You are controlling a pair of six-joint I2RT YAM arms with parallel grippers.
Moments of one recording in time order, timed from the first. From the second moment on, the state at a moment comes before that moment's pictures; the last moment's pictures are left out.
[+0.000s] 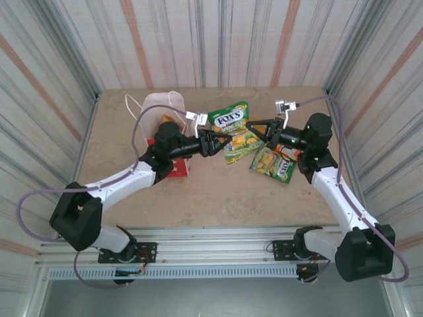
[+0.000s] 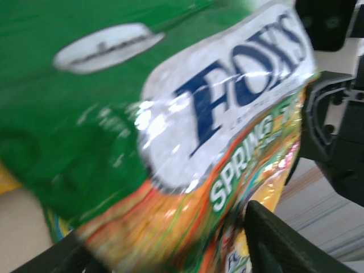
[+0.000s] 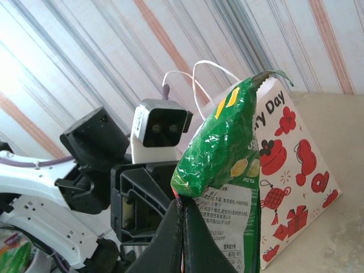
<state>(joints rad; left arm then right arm) -0.65 1.43 0.91 0.50 0.59 -0.66 0.18 1.12 0.84 0.36 -1.01 0.65</state>
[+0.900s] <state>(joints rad) -0.65 1.26 1.08 0.03 0.39 -0.38 0.23 1.10 0.81 0.14 -0.75 0.57</state>
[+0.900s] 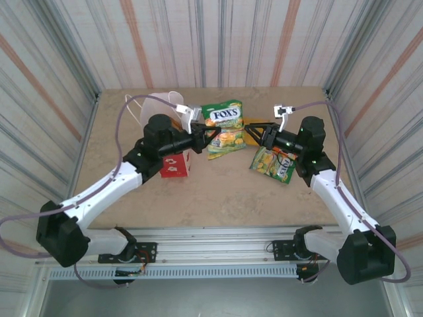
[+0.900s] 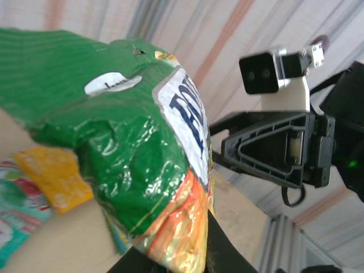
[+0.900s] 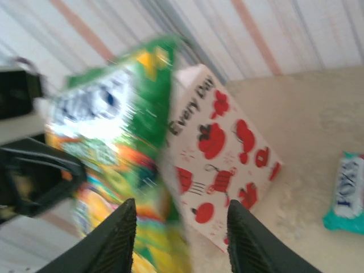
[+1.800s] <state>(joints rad) -0.57 1.42 1.91 -0.76 -0.35 0.24 0.44 1.30 1.00 -0.20 -0.51 0.43</state>
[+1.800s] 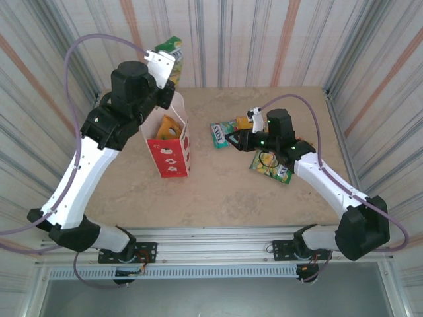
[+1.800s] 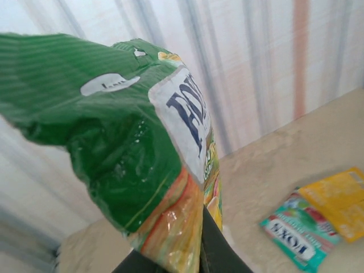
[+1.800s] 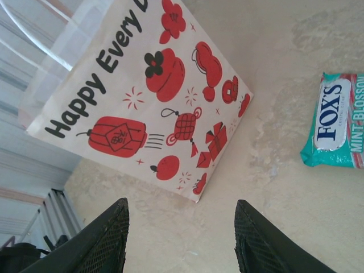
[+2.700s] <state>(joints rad) -0.39 1.62 1.95 -1.27 -0.16 -0.08 0.44 1.39 1.05 -0.31 -0.48 0.43</state>
